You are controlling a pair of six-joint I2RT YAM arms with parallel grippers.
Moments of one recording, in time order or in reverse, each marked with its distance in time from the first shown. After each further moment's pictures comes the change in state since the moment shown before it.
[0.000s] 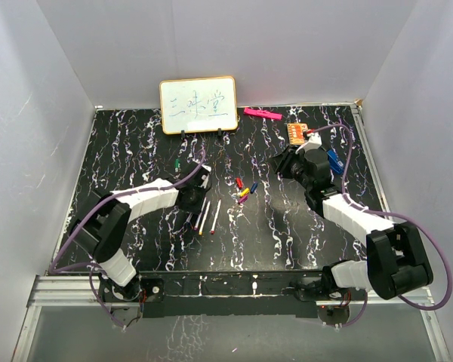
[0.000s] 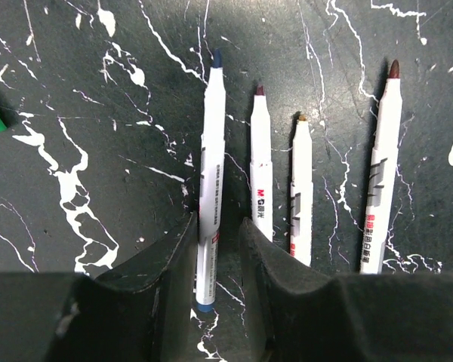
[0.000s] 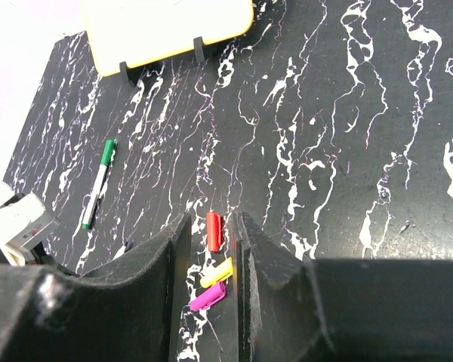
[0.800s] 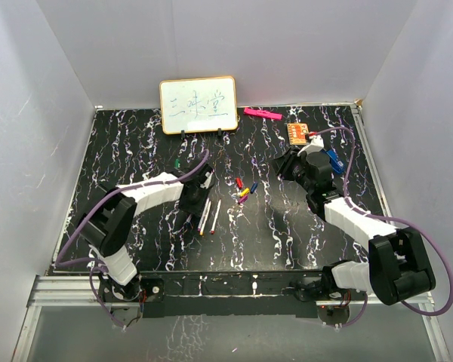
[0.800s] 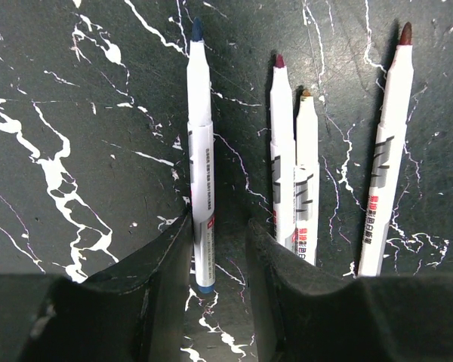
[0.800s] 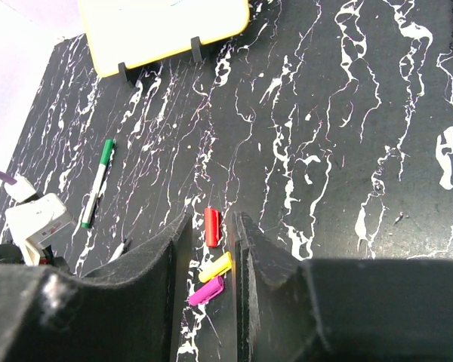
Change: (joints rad) left arm 0.000 0.066 0.094 -0.154 0.028 0.027; right arm -0.002 -0.041 -0.032 0.000 0.011 0.004
